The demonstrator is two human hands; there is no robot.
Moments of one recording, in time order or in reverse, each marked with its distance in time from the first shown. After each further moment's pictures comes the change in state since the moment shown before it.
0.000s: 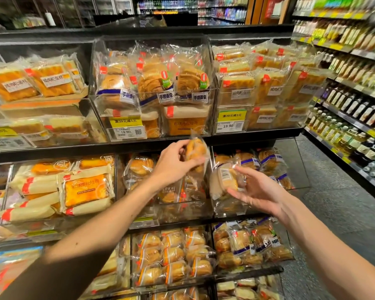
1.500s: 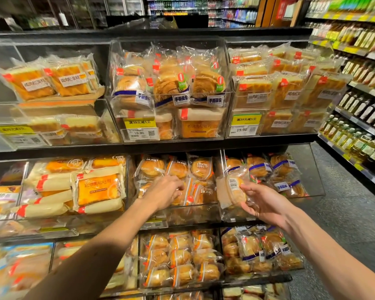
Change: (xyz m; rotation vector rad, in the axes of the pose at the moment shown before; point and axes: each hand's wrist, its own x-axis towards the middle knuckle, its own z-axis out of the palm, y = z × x) left_hand -0.018 -0.105 -0.001 0.719 -0.304 0.150; right_hand 0.012 0.018 0.005 -0.143 0.085 0.016
